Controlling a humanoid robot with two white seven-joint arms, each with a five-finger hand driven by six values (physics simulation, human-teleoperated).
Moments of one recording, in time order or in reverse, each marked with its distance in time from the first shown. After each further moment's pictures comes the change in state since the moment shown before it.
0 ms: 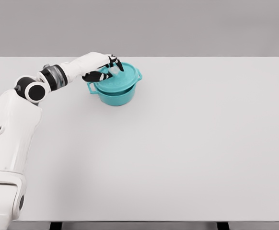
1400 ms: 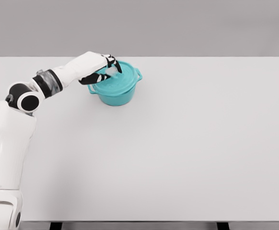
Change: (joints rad) left arm 0.115 0.021 0.029 -0.238 0.002 -0.002 -0.002; right arm 0.000 0.000 0.000 0.000 0.000 0.000 0.000
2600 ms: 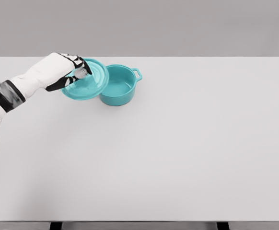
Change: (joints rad) left arm 0.189 0.153 0.110 -0.299 0.065 0.000 0.001; right arm 0.000 0.000 0.000 0.000 0.000 0.000 0.000
